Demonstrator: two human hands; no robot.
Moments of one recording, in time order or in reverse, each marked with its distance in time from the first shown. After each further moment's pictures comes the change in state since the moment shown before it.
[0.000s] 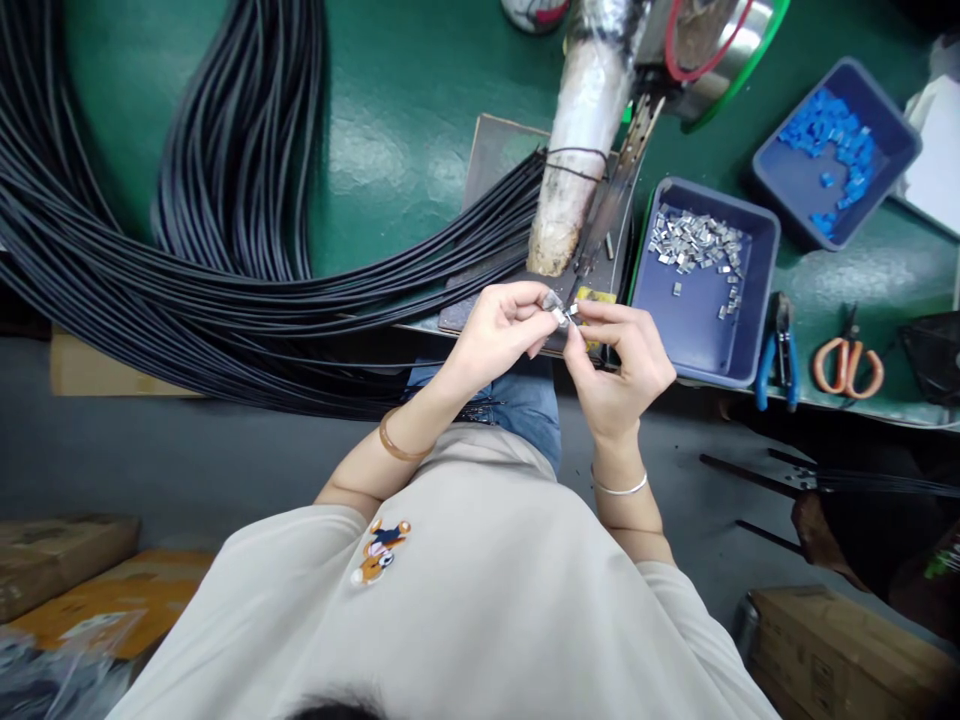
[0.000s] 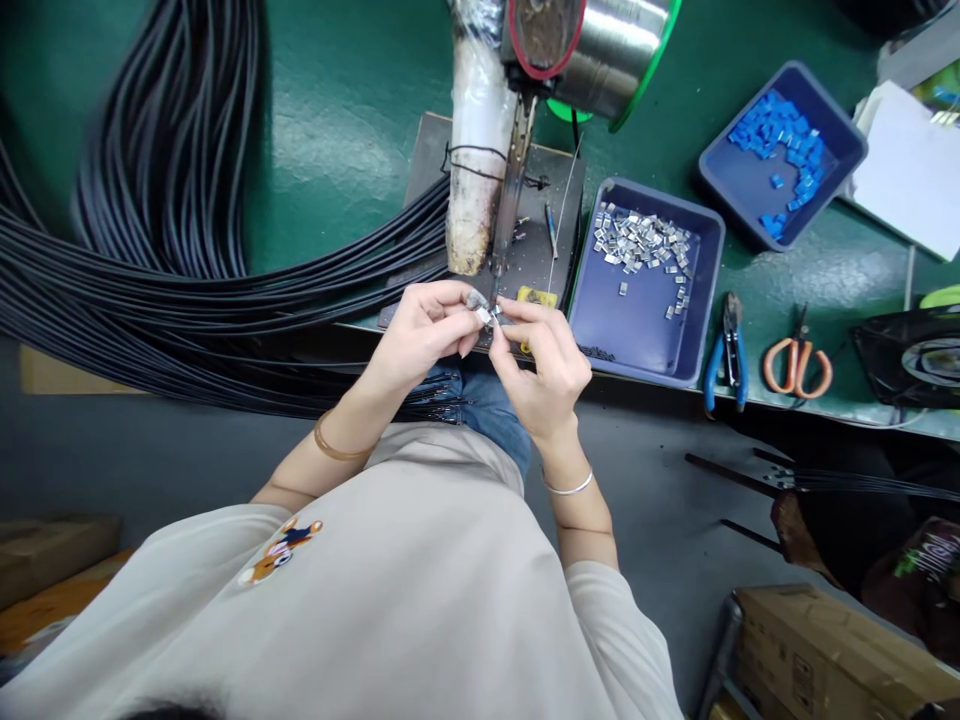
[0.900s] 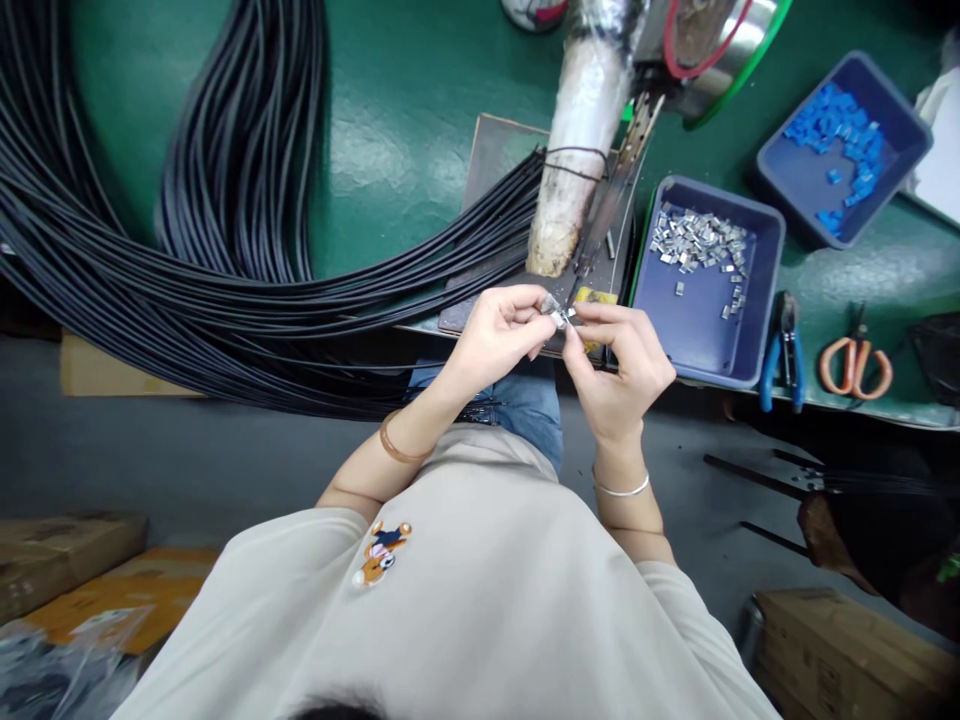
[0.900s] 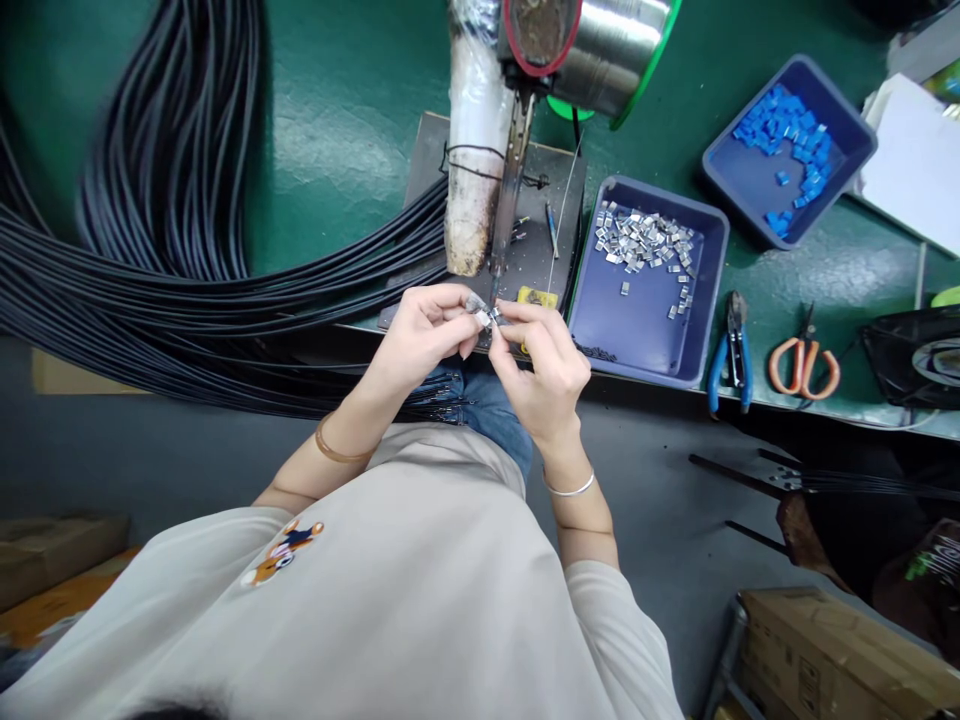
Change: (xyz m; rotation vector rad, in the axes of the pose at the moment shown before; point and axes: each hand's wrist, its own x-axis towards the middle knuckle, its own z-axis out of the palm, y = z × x) left_hand -0.001 -0.001 0.001 0.045 0.023 0.006; right_hand 0.000 0.001 -0.002 -0.011 -0.038 -0.005
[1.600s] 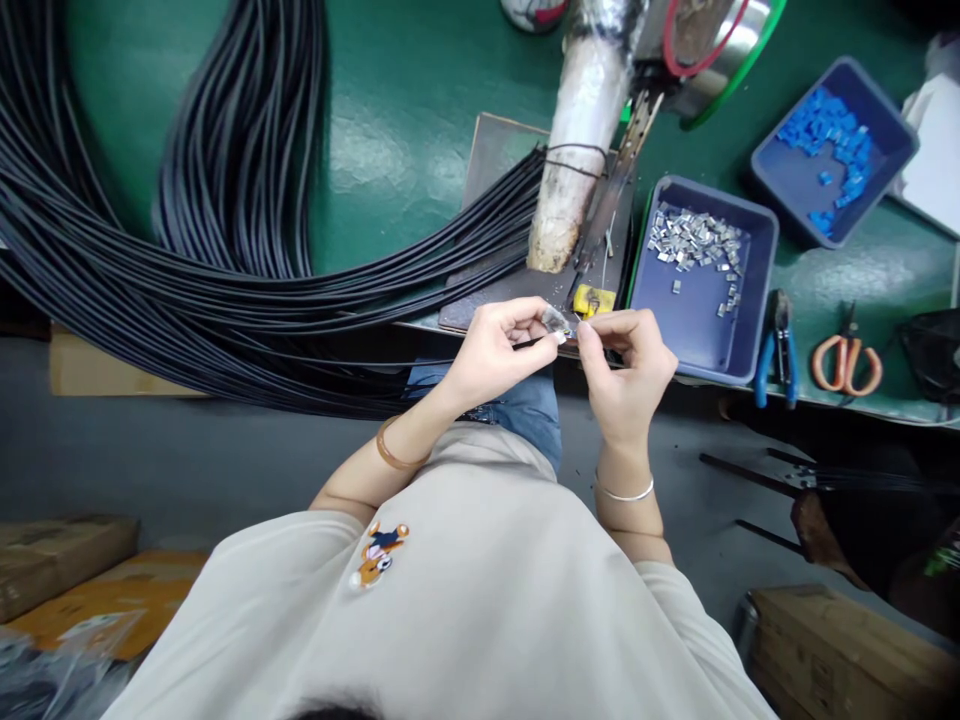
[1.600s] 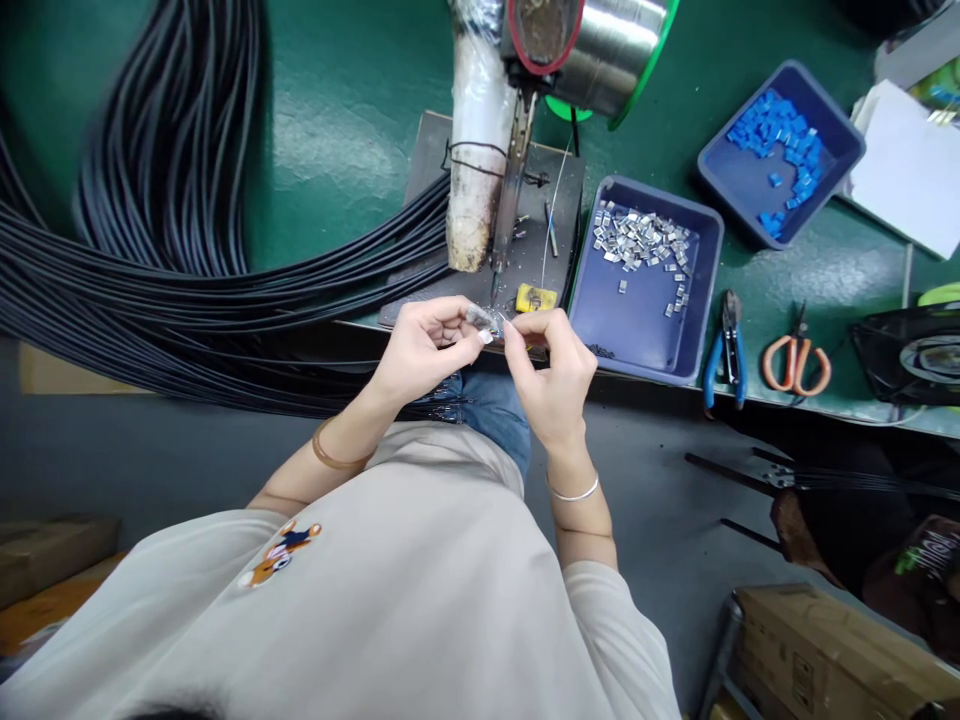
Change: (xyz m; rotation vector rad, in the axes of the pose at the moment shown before) left_hand -0.016 -0.008 0.003 0.054 -0.021 0.075; right_hand -0.005 0.000 -0.008 0.251 -0.093 0.304
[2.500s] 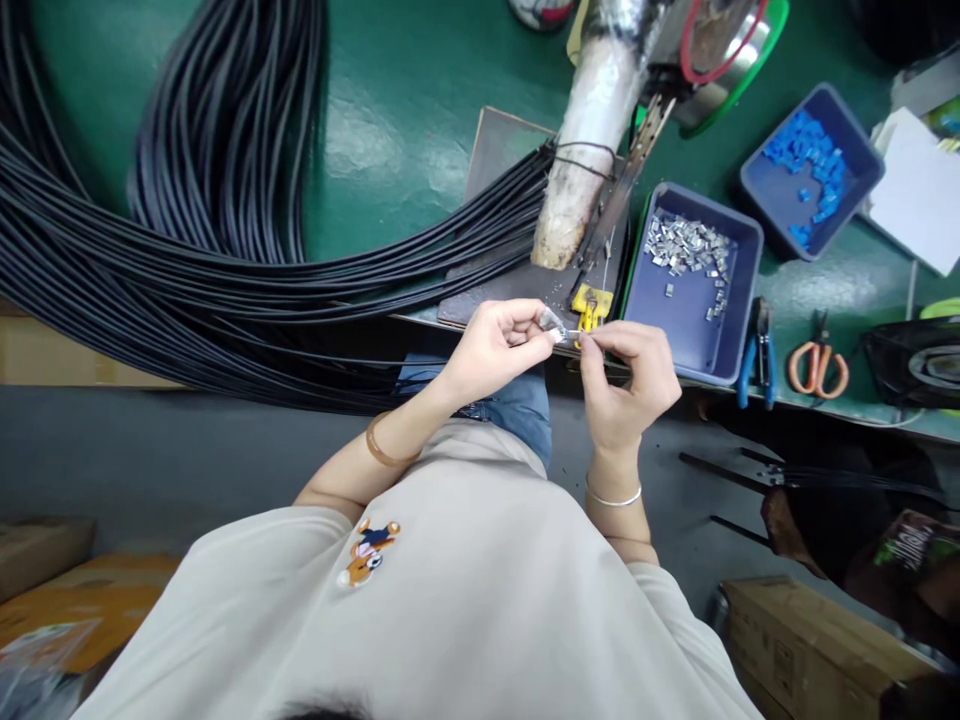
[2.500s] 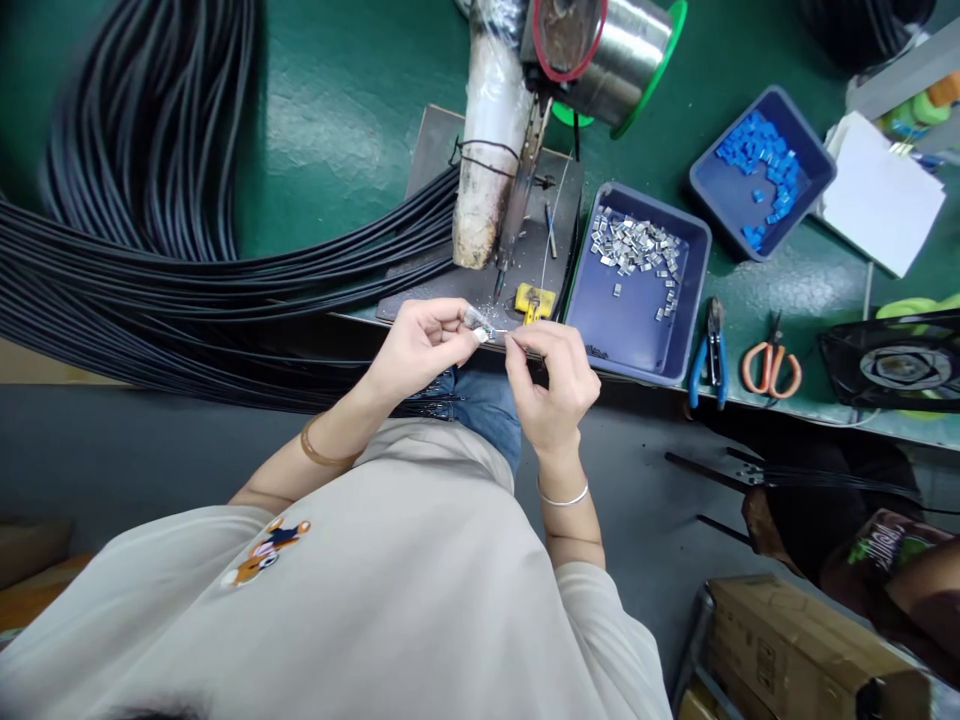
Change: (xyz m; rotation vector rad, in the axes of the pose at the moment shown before) left_hand -0.004 -0.001 -0.004 -0.086 -0.043 -0.048; right_hand -0.010 -0.007 -0.005 -0.250 0.111 -0.278
